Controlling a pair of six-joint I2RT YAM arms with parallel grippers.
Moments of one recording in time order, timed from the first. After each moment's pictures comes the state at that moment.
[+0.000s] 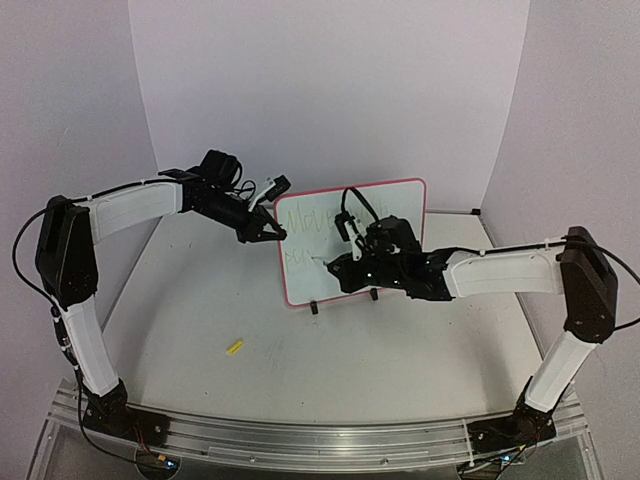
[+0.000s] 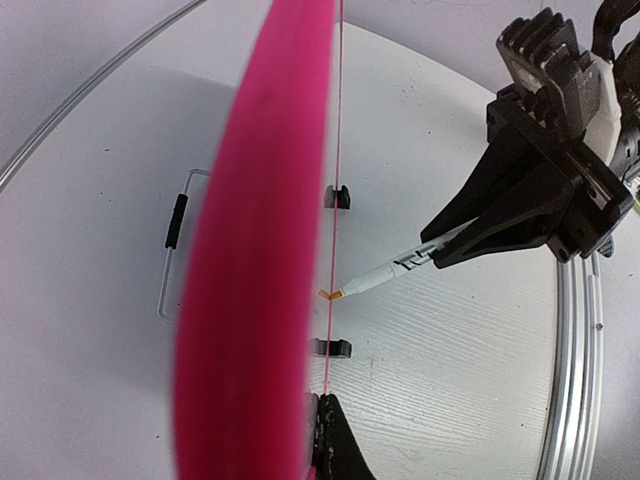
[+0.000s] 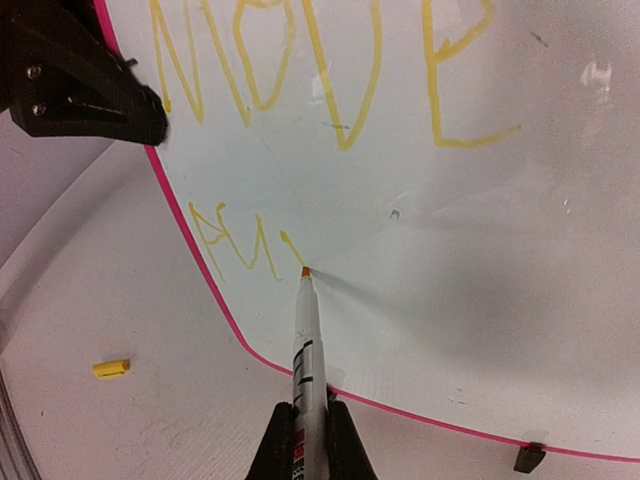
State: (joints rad) left arm -0.50 1.84 1.57 -0.56 0.70 0.40; right arm 0.85 1.72 1.10 0.12 0.04 0.26
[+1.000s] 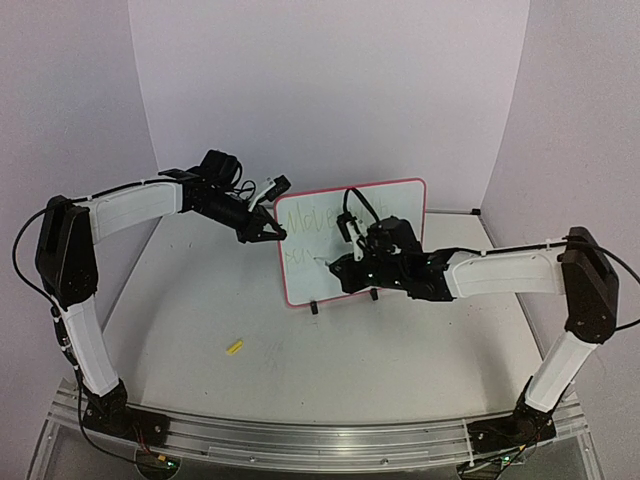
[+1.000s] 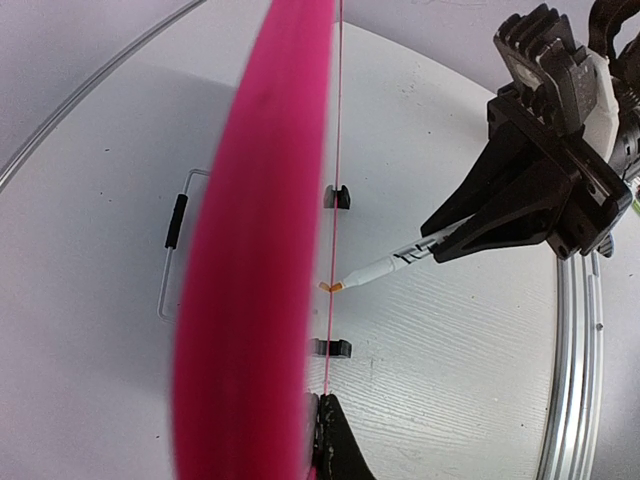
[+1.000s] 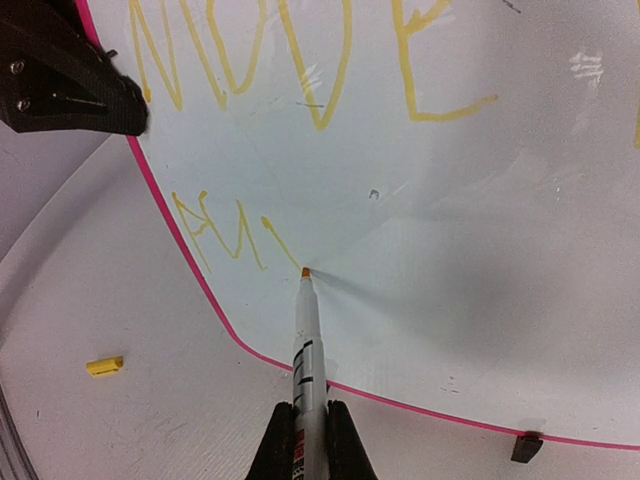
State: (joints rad) left arm -0.50 1.84 1.57 -0.56 0.70 0.40; right arm 0.85 1.72 1.09 0.11 0.06 0.27
